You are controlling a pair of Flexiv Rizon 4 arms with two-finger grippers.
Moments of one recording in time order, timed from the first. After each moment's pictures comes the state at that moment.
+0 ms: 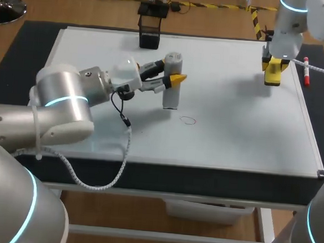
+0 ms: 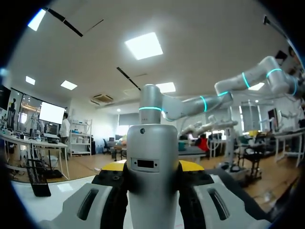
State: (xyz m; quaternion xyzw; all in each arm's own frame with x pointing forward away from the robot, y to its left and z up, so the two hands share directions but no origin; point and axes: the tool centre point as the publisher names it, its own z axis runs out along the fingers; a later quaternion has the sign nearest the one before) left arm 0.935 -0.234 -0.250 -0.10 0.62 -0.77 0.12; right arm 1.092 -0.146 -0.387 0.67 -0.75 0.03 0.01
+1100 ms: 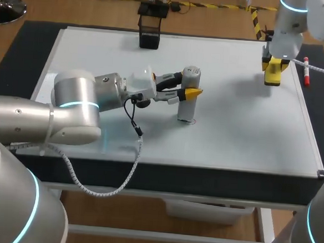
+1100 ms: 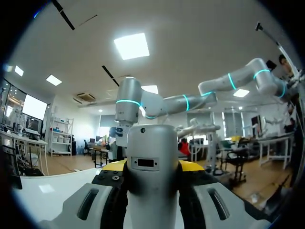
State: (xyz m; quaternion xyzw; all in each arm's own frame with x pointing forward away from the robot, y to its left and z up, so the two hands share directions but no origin) left arm 0.907 -0.284 -0.272 -0.04 0.61 -0.79 0.05; right arm 1.092 -0.146 -0.387 0.67 -0.75 0.03 0.01
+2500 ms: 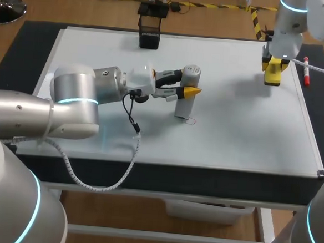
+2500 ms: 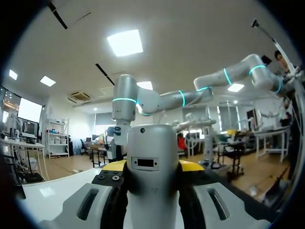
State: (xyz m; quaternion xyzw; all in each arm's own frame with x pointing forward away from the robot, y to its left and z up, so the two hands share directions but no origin) left arm 0.914 -0.279 -0.270 -0.01 0.63 -0.78 0.05; right arm 1.092 -0.146 -0.387 0.67 -0.75 0.03 0.01
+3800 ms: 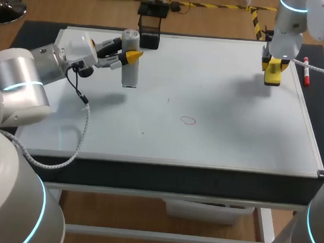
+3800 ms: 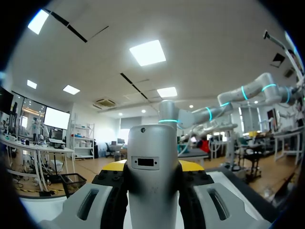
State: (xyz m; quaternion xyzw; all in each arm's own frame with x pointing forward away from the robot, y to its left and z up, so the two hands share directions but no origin) left arm 0.999 -0.104 -0.226 -0.09 0.61 -0.78 0.13; right arm 1.092 -0.146 -0.387 0.67 -0.75 0.03 0.01
